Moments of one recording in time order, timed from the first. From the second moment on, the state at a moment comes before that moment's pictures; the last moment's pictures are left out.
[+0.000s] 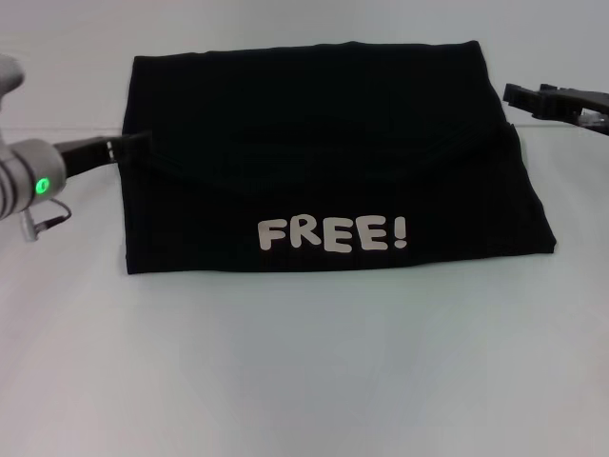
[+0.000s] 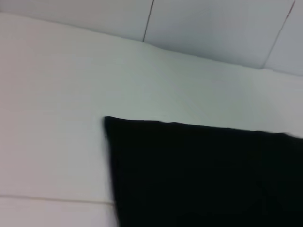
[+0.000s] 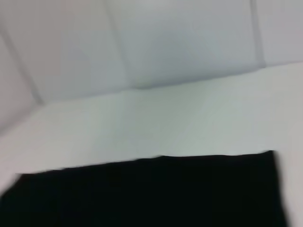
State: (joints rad) left arm -0.86 -2.04 0.13 0.35 2.31 0.63 -1.65; right arm 0.86 2.01 -0.27 -0.40 -2.14 -0.78 1.59
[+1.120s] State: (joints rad) left arm -0.58 -2.11 0.36 0.63 2.32 1.10 -1.82; right arm 0.63 1.95 -0.27 -0.45 -2.10 -1.28 1.70
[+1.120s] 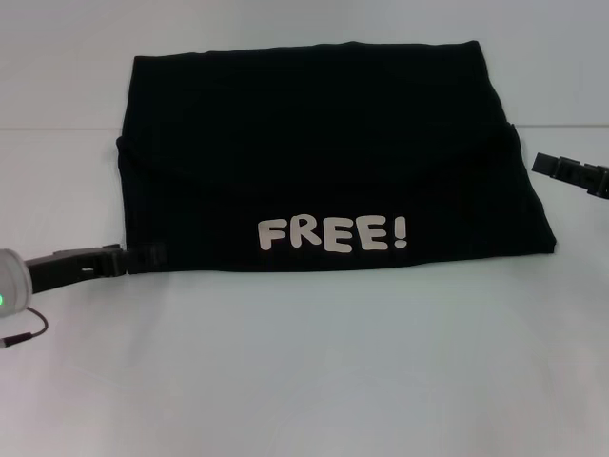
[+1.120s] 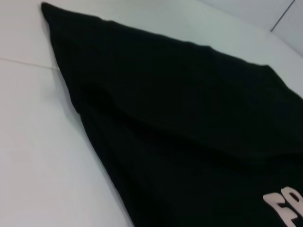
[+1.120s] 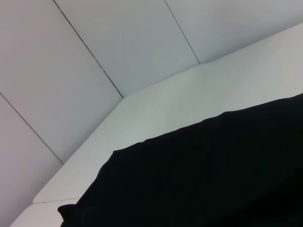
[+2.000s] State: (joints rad) left arm -0.60 -2.11 0.40 0.61 2.35 1.06 -1.83; right arm 0.62 1.95 -0.27 -0.45 -2.10 -1.29 1.70
